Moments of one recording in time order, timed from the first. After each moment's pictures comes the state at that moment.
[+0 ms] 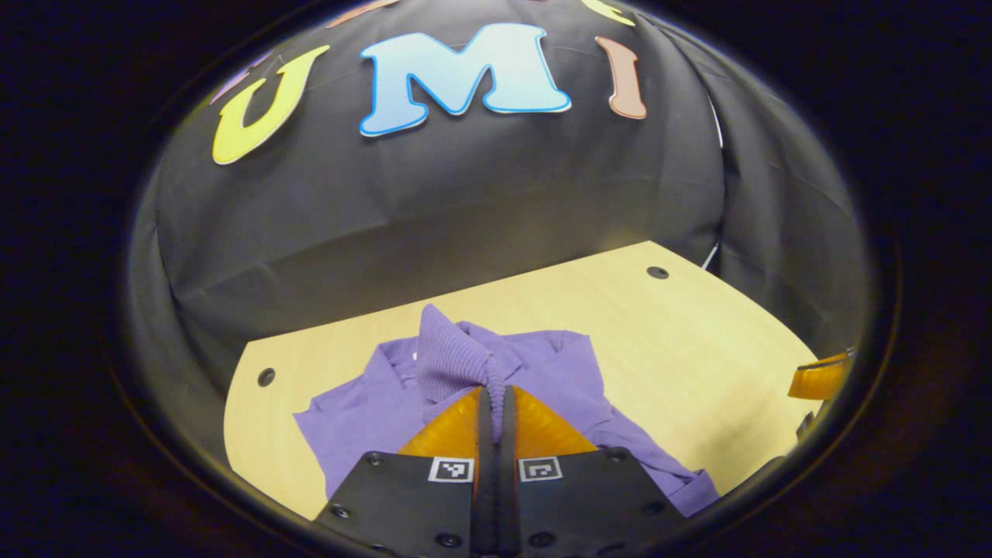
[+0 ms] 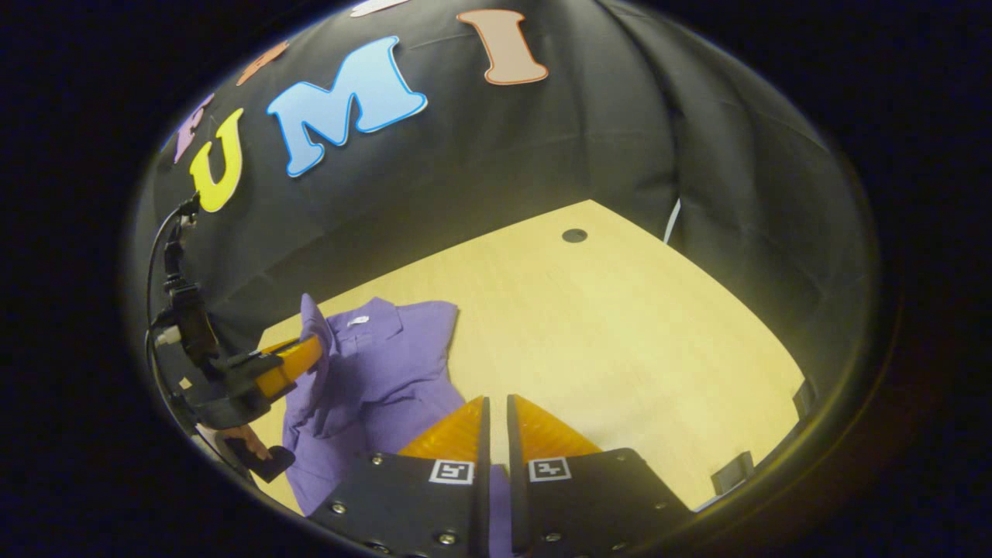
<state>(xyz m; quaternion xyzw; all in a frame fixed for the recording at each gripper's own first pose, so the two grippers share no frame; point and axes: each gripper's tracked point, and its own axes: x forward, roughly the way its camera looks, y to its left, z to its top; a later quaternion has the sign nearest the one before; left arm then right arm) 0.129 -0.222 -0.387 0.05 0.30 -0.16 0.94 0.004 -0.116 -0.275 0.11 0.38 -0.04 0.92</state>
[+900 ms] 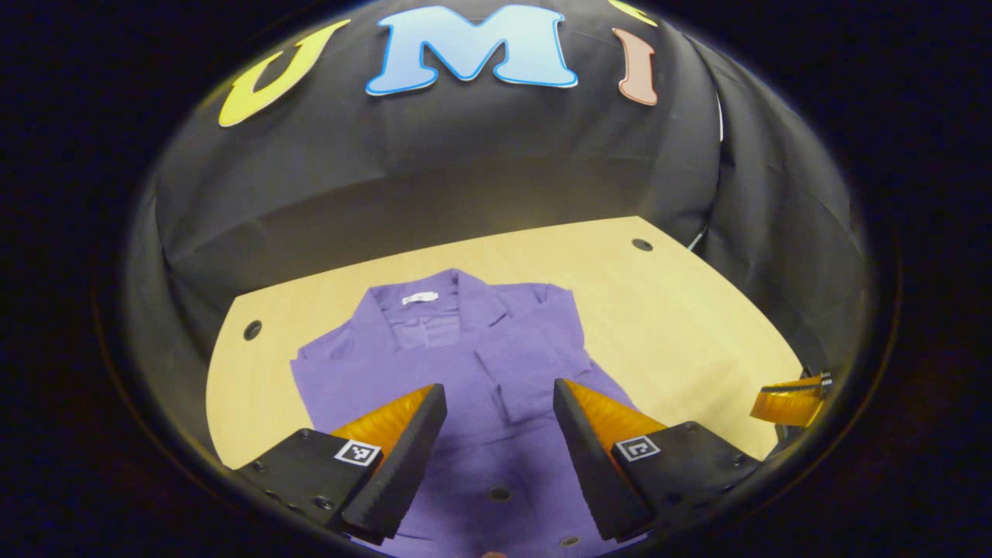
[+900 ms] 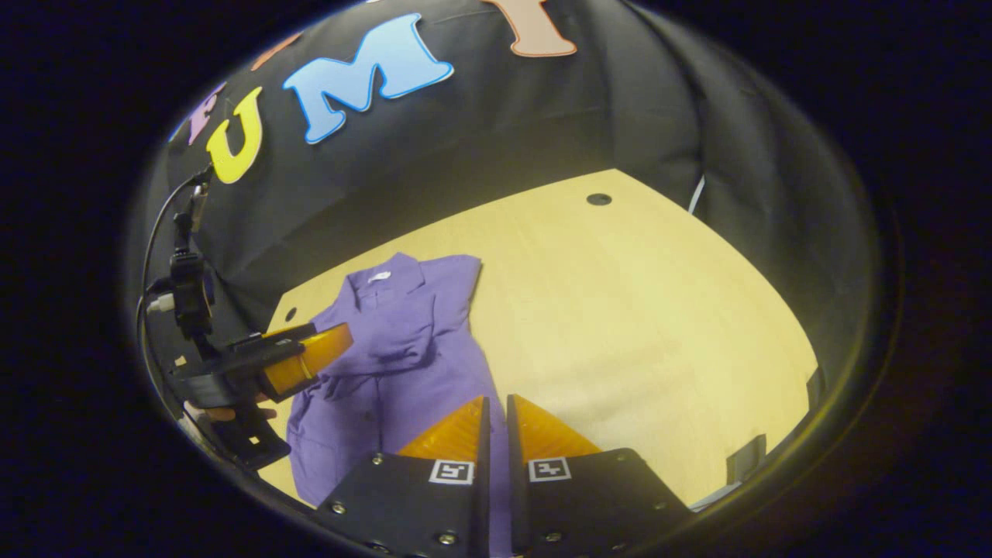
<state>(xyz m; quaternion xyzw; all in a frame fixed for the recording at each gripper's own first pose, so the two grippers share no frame) 0.063 -0.177 -0.409 0.02 0.38 -0.16 0.91 -0.040 -0.076 -0.306 0.10 0.44 0.02 0.89</state>
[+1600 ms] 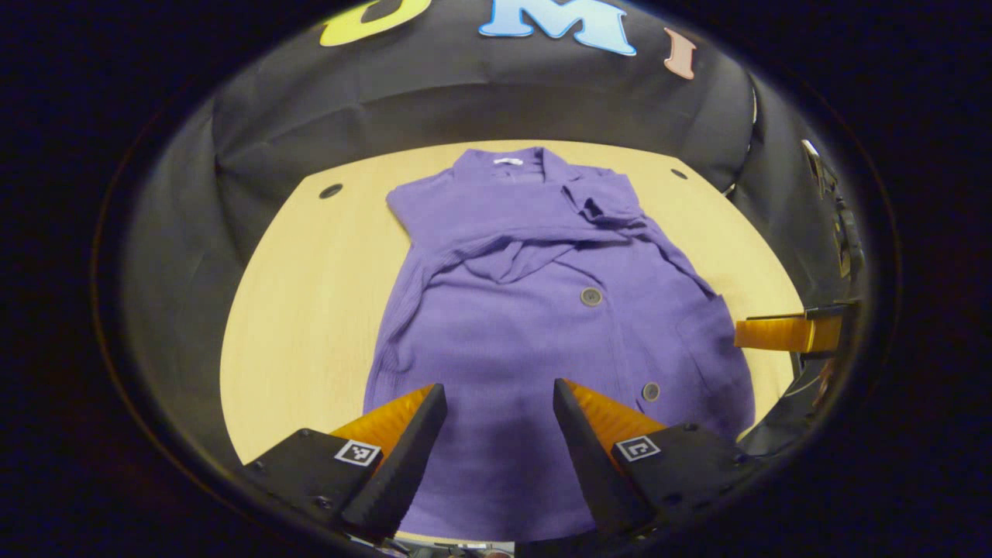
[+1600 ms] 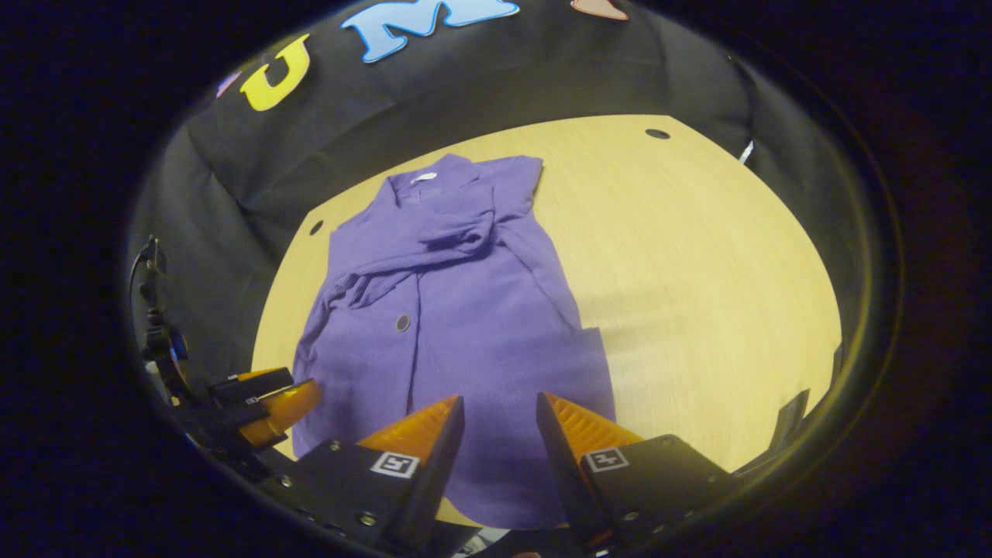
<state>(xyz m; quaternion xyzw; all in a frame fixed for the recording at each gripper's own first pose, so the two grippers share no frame) -0.131 -0.038 -0.464 -0.01 0.50 -0.08 0.86 -0.113 0.000 -0.361 0.08 0.55 0.08 0.83</state>
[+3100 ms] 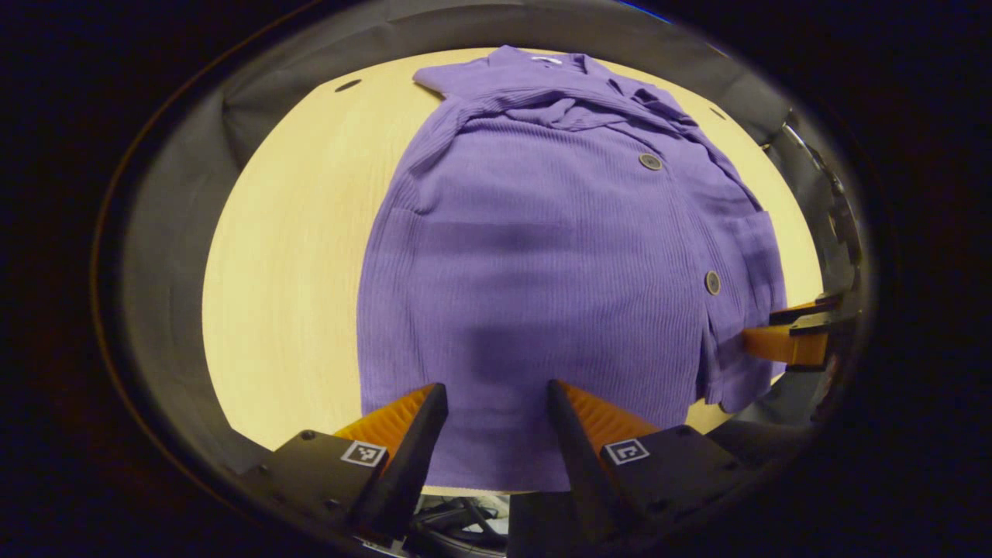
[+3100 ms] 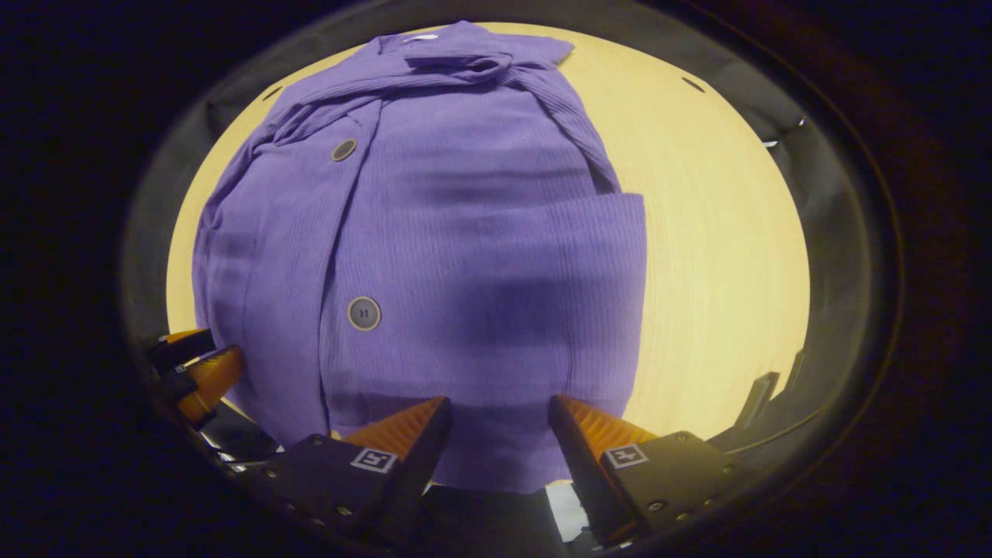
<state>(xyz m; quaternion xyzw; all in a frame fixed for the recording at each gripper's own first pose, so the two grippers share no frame) -0.216 -0.006 -0.528 -0.01 0.66 -0.06 0.75 -0.194 -0.010 -0.422 -0.09 0.71 0.02 0.70</state>
